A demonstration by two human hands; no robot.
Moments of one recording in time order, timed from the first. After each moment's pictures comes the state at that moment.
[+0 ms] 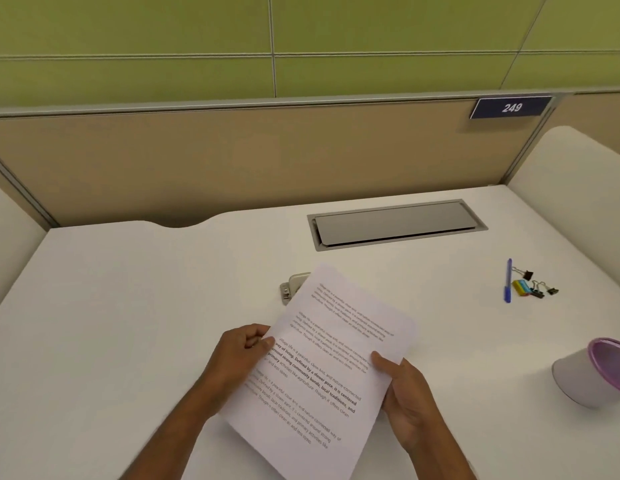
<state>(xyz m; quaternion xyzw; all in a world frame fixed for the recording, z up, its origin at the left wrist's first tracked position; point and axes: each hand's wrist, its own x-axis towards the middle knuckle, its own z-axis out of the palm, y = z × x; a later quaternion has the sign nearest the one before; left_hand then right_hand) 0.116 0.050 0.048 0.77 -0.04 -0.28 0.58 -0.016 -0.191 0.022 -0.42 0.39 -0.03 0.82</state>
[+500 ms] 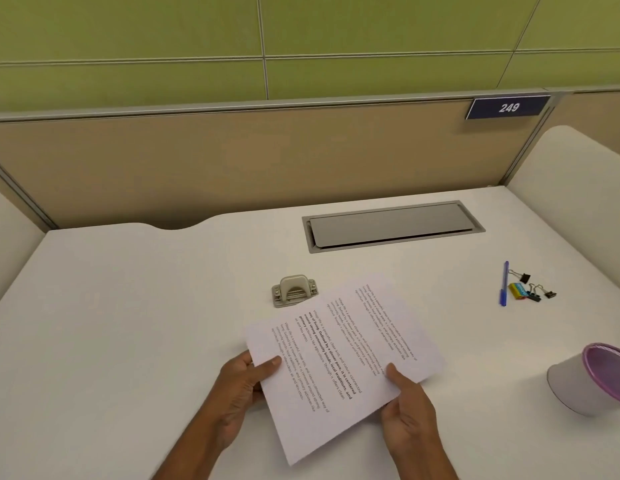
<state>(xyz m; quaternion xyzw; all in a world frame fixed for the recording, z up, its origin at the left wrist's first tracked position) 0.080 0.028 0.019 0.61 0.09 -0.33 0.71 -0.026 -0.205 0.001 -0.26 0.48 -0.16 0.82</state>
